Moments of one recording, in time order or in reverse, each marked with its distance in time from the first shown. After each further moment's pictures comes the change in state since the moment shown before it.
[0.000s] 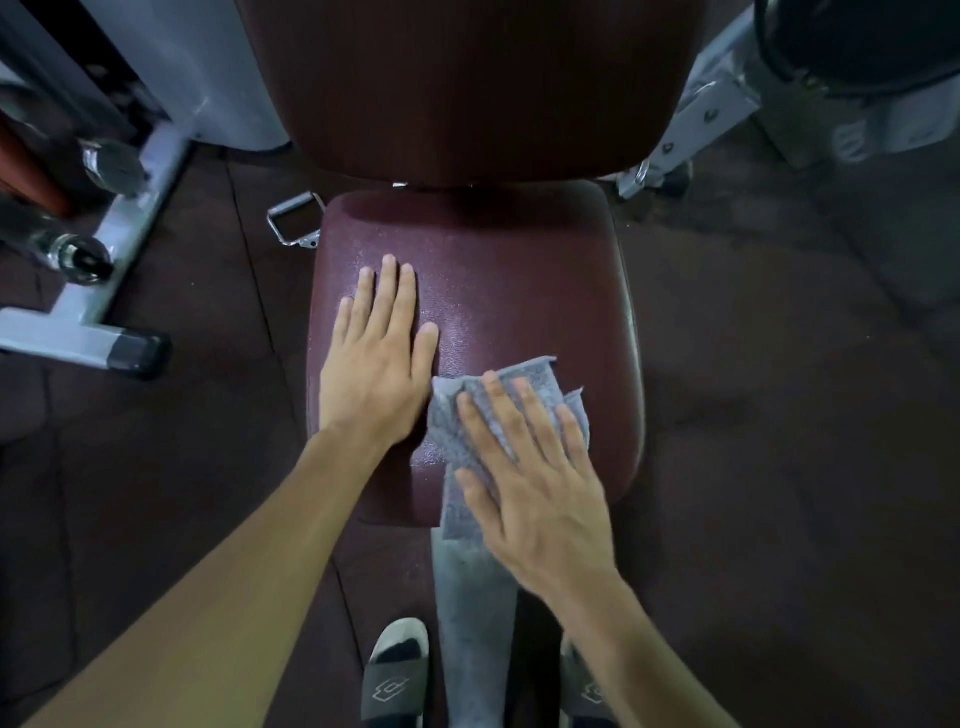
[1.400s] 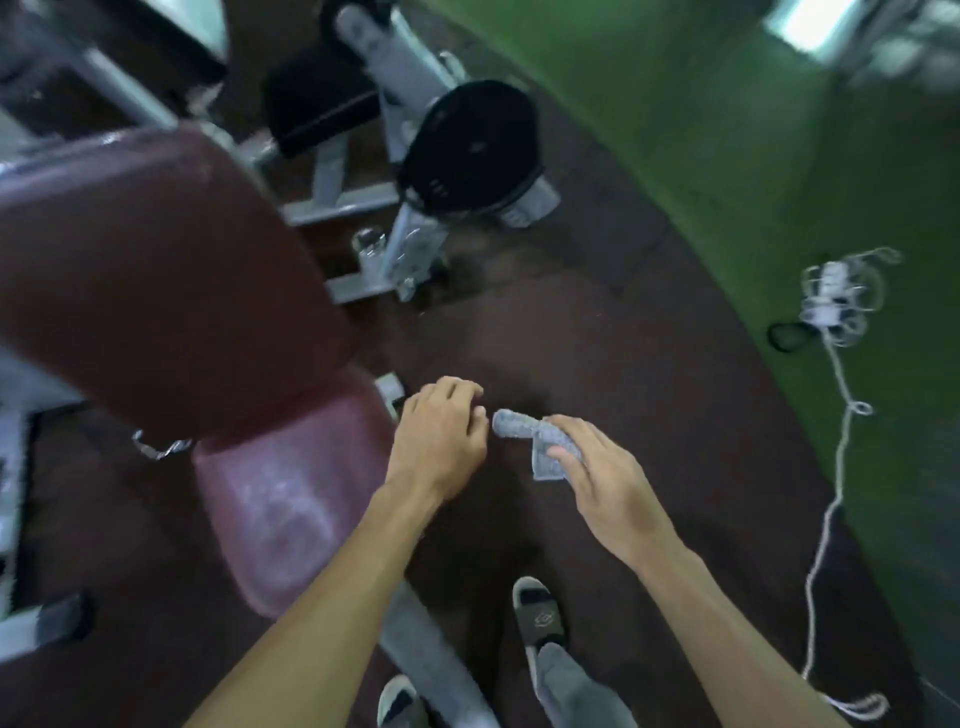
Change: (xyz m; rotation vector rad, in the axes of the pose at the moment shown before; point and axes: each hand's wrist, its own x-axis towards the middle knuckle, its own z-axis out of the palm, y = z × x) left_hand -0.040 0.330 -0.194 -0.206 -0.282 0.517; right_hand -0.148 0.123 -0.323 0.506 0.305 0.558
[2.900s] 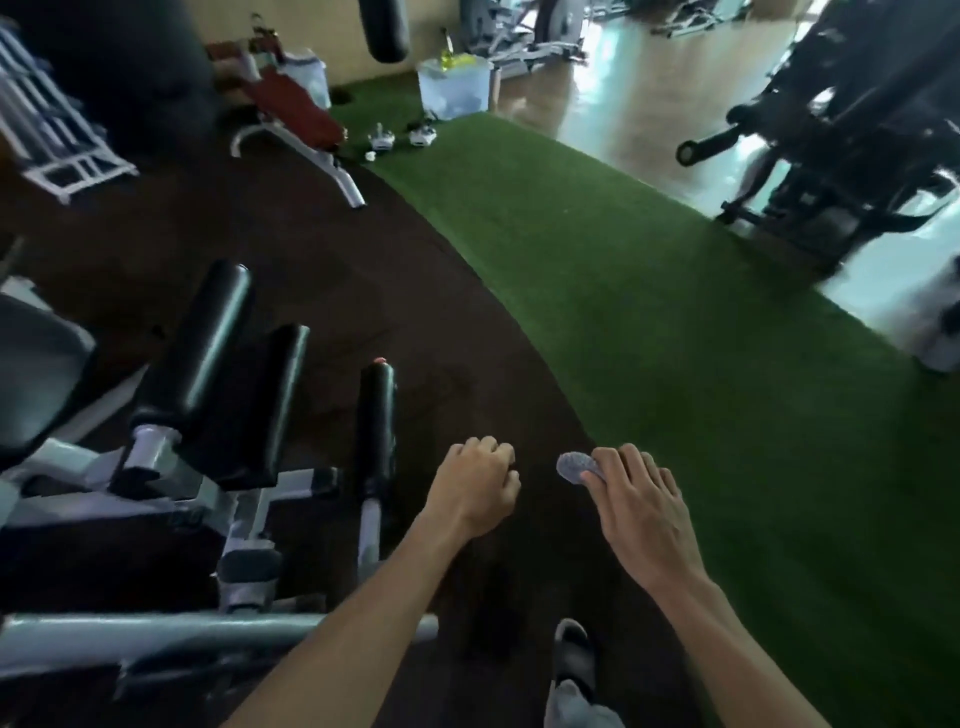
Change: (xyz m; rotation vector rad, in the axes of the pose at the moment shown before) left_hand 1.028 0.323 0.000 0.254 -0.046 -0.042; right_hand 0.953 0.369 -0.473 -0.549 0.205 -0.245
